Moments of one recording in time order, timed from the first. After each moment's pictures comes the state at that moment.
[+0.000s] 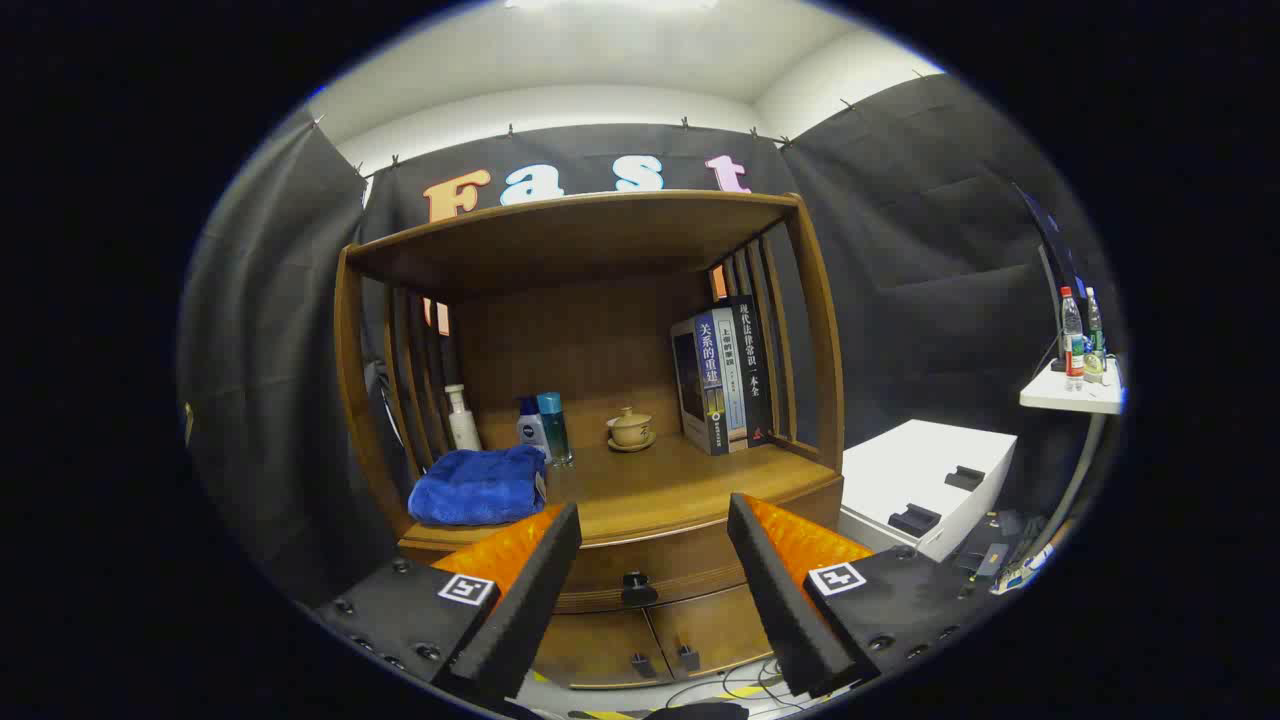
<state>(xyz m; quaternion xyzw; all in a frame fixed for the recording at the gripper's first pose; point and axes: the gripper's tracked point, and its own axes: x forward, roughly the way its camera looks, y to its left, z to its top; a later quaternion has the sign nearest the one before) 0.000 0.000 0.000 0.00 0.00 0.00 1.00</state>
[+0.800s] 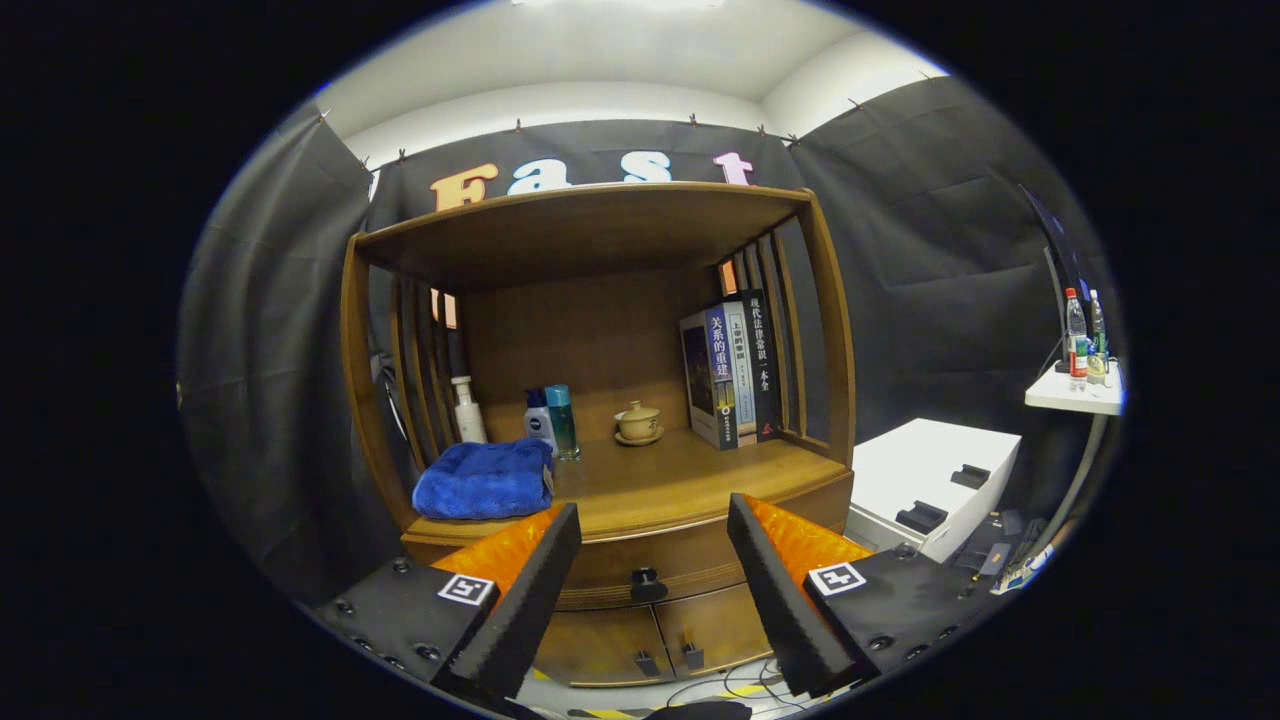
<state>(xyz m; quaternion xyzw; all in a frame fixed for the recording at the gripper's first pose) -0.001 0.005 -0.010 -0.01 0.01 0.01 1.00</state>
